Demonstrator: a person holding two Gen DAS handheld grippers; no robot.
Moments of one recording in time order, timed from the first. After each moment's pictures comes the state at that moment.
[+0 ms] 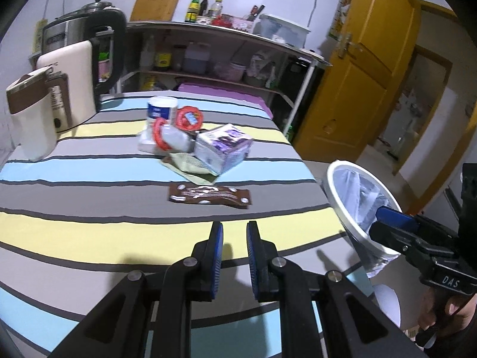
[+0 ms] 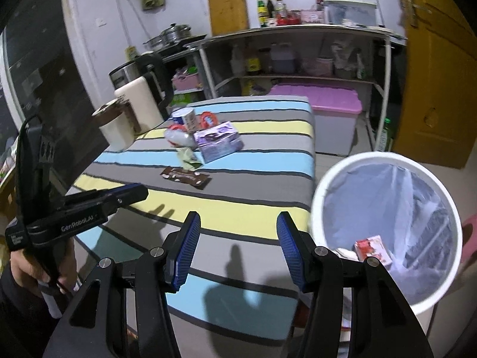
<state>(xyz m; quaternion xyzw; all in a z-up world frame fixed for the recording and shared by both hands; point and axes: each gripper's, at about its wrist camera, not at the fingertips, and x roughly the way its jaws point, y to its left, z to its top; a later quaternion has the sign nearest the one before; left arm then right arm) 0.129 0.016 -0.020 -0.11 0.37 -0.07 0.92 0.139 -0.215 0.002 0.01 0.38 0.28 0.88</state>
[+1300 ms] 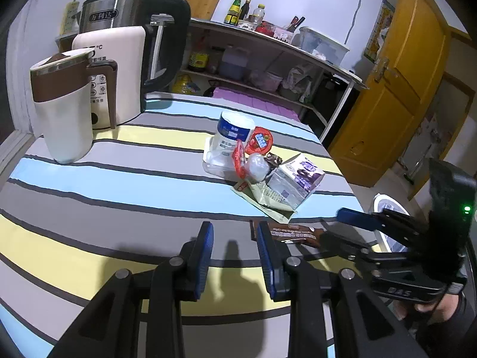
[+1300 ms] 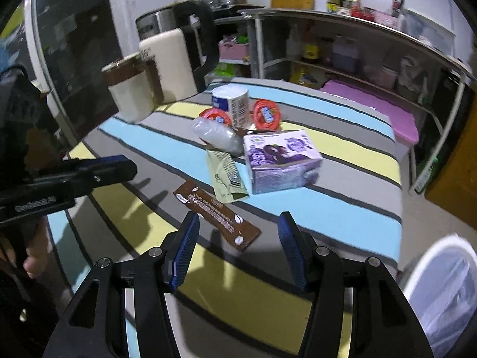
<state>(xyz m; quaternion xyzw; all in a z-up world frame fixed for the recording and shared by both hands) 0.166 0.100 -0.030 -0.15 0.37 -0.01 0.92 0.220 -0.093 -0.033 -0.10 0.39 0.37 0.84</state>
